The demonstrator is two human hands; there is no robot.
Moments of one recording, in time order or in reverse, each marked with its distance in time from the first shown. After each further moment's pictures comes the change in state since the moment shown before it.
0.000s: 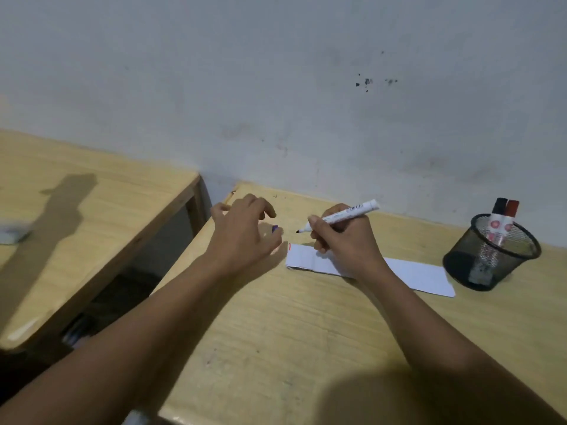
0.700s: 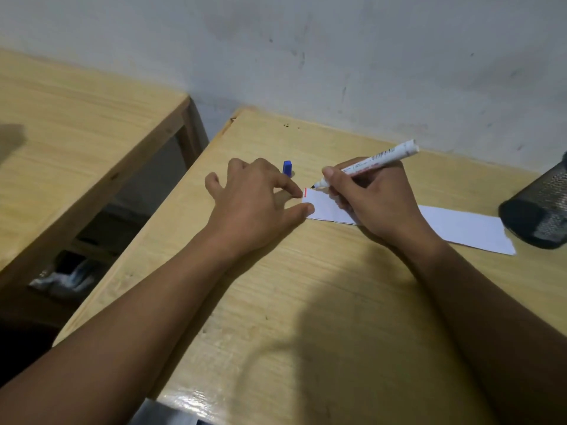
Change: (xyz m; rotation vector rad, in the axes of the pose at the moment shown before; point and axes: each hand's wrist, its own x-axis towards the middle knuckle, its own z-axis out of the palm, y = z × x) left_hand -0.027 0.015 0.010 -0.005 -0.214 -0.203; right_hand 0.000 0.029 0.006 -0.200 -0.055 -0.007
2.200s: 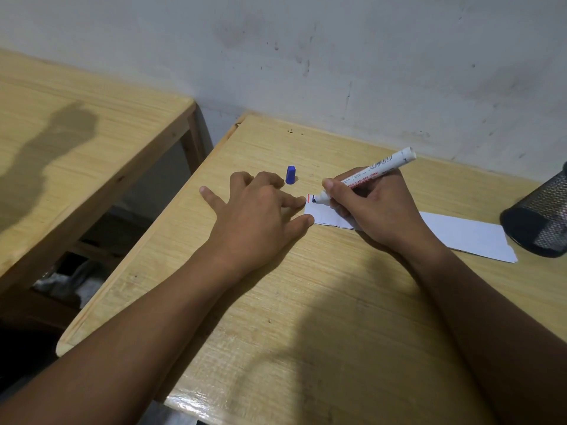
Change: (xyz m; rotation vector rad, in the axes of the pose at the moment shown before) left_hand -0.015 0.002 -0.002 0.088 -0.109 -0.005; right_hand -0.001 -0.001 -0.001 -0.085 -0.060 -0.024
